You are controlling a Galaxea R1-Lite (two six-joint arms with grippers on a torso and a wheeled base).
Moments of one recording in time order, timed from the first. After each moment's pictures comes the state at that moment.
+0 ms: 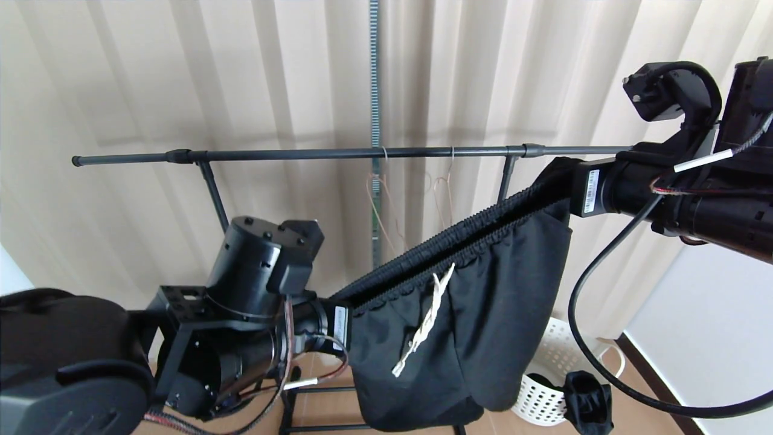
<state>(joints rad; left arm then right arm) -0.75 1.65 -0.86 -0.18 0.32 -0.34 0.45 1.52 -1.05 -0.27 -0.24 0.04</state>
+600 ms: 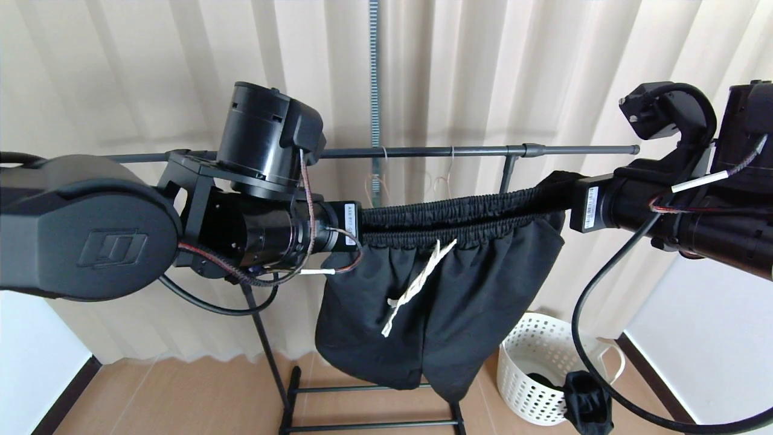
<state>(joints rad) -0.68 1.74 -1.32 0.10 0.32 -0.33 0.45 1.51 -0.99 -0.29 -0.22 0.04</state>
